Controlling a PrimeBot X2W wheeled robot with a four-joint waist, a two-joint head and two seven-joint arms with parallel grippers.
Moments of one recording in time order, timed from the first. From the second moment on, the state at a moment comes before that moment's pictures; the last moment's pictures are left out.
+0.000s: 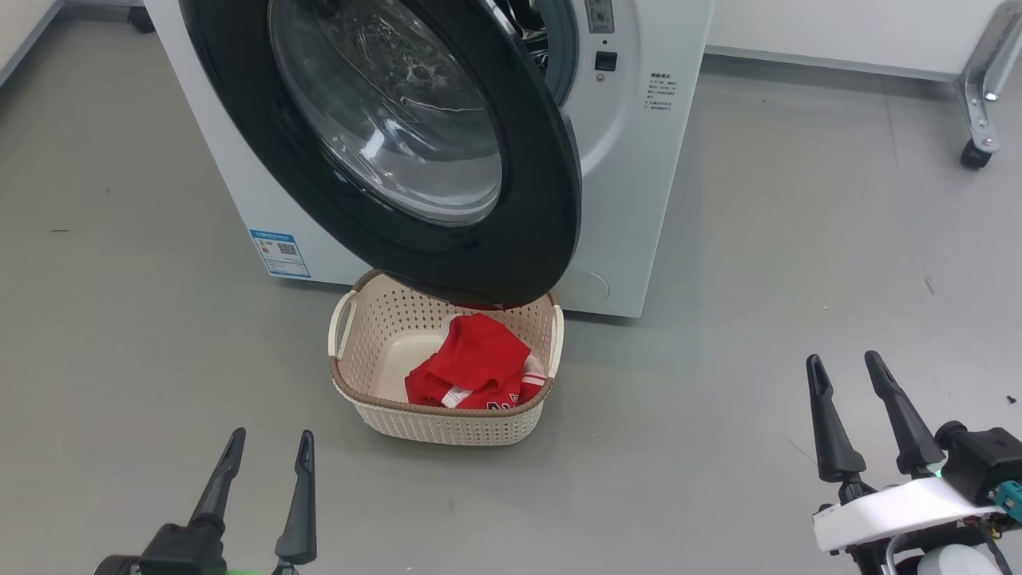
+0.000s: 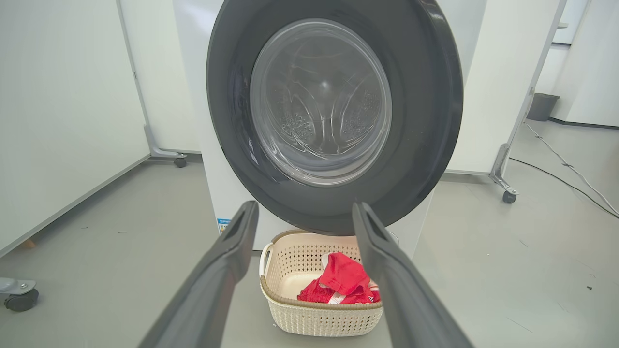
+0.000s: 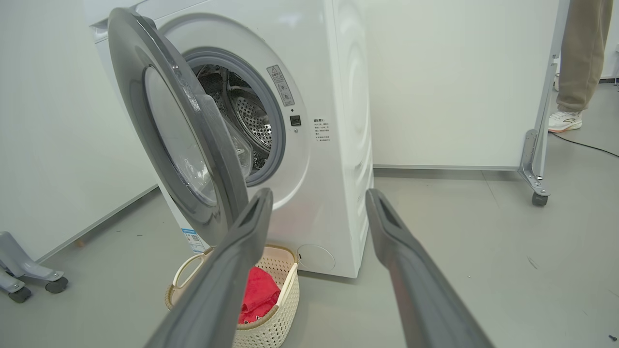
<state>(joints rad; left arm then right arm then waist) 0.12 0.17 -0.28 0.01 -0.38 0.12 -0.26 0.08 -0.22 0.18 0.05 0.50 0.12 -0.26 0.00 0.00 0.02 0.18</state>
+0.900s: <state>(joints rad) 0.15 0.14 -0.27 -0.01 -0.33 0.12 -0.26 0.08 -0.23 0.20 0.02 0.48 0.12 -0.26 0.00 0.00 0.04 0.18</state>
